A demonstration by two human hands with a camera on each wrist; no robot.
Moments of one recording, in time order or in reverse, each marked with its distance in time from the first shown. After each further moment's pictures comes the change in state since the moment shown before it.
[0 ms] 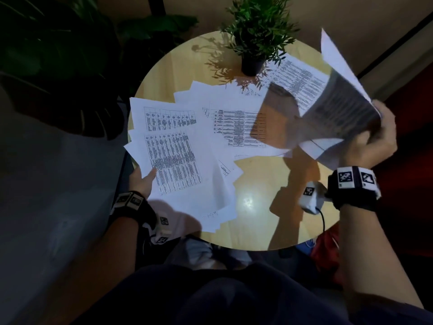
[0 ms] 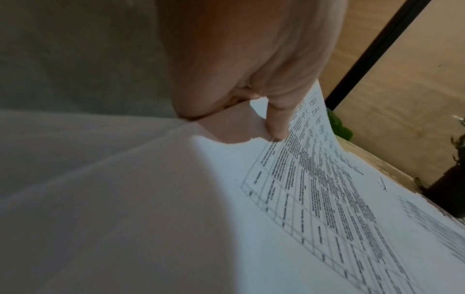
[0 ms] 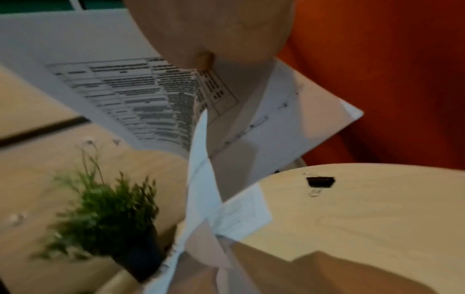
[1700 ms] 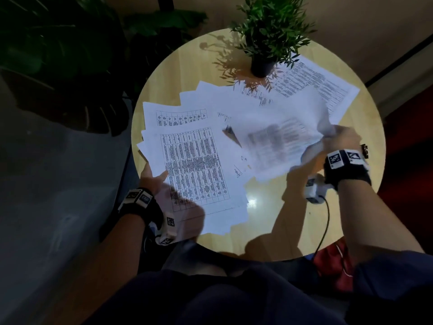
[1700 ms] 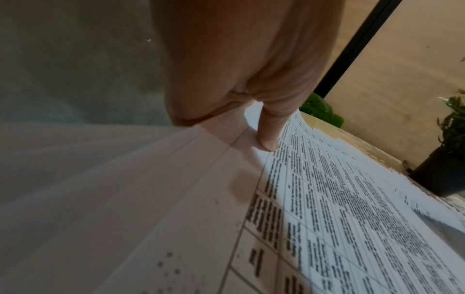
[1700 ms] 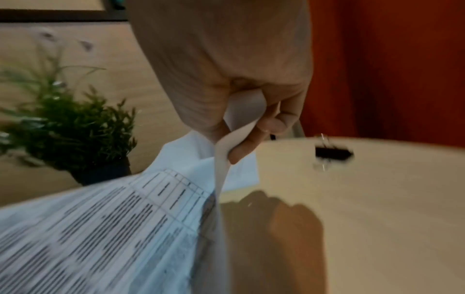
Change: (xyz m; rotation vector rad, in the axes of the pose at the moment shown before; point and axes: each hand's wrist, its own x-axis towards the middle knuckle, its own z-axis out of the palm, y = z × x) left_hand 0.016 0.010 0.011 0.189 -0.101 0.109; right_hand 0.021 0.042 0.069 -0.744 -0.708 0.430
